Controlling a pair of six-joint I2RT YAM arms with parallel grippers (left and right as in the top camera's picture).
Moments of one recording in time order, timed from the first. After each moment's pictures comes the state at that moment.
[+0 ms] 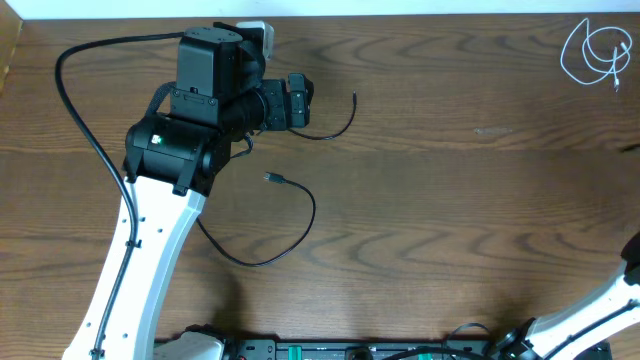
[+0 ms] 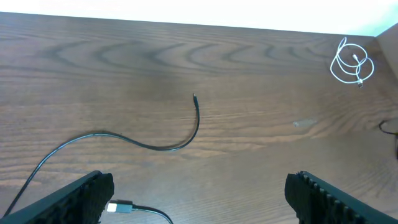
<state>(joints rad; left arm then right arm) -0.29 1.41 1.57 -0.86 0.17 -0.28 -0.74 2.11 2.40 -1.16 0.09 0.11</state>
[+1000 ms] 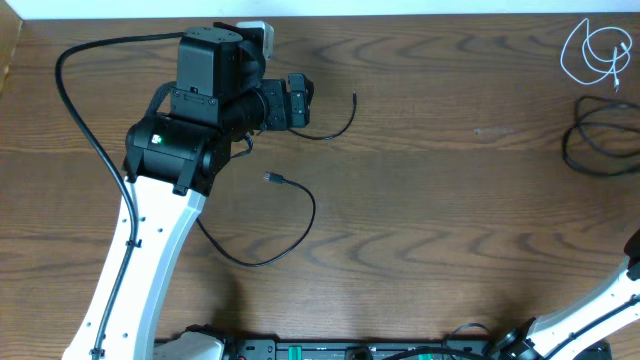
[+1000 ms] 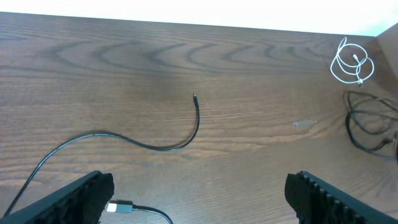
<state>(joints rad) -0.29 1.41 1.57 -0.86 0.17 -0.28 -0.76 2.16 2.35 -1.23 -0.05 0.13</state>
